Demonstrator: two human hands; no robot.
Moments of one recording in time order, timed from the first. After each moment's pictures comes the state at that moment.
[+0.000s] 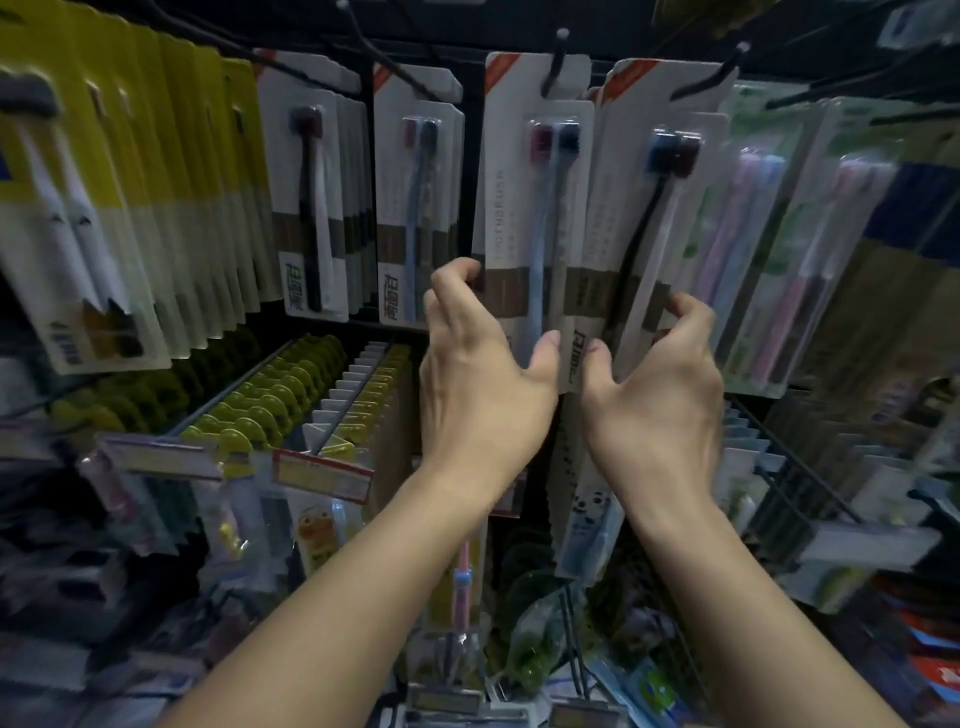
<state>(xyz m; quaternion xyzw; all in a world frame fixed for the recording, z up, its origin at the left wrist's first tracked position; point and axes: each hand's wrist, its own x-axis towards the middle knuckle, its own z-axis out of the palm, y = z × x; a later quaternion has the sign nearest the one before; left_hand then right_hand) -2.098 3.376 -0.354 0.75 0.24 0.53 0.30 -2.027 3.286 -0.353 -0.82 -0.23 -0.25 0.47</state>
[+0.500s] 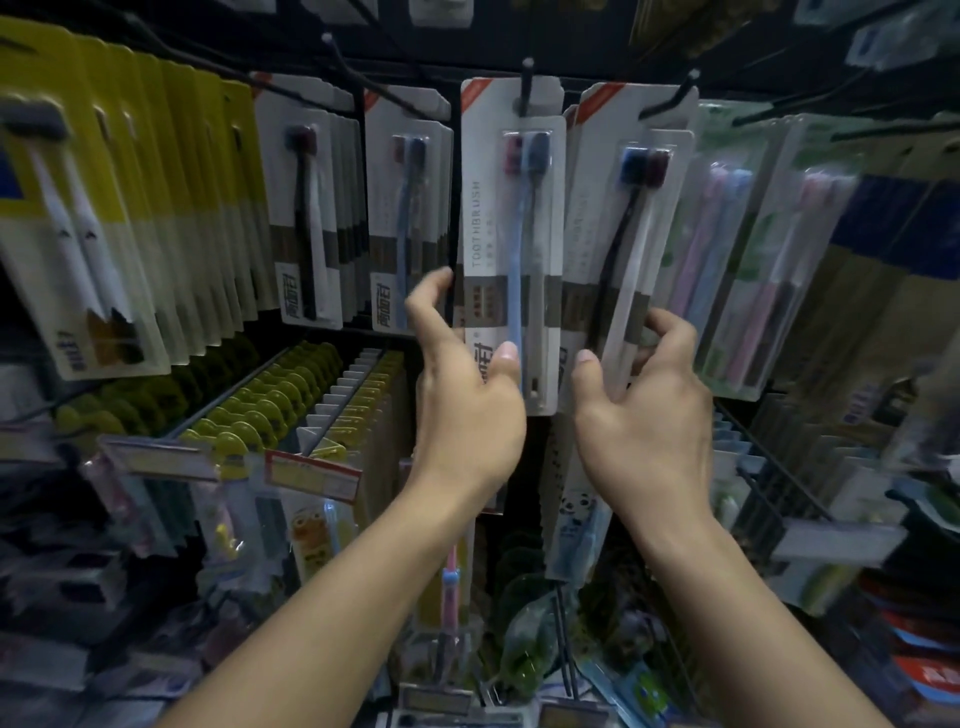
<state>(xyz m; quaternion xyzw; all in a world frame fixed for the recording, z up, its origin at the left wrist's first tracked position) -2.108 3.364 -0.360 0.69 0.17 0.49 0.50 -2.031 3.266 -0.354 -0.81 -0.27 -0.21 0.48</state>
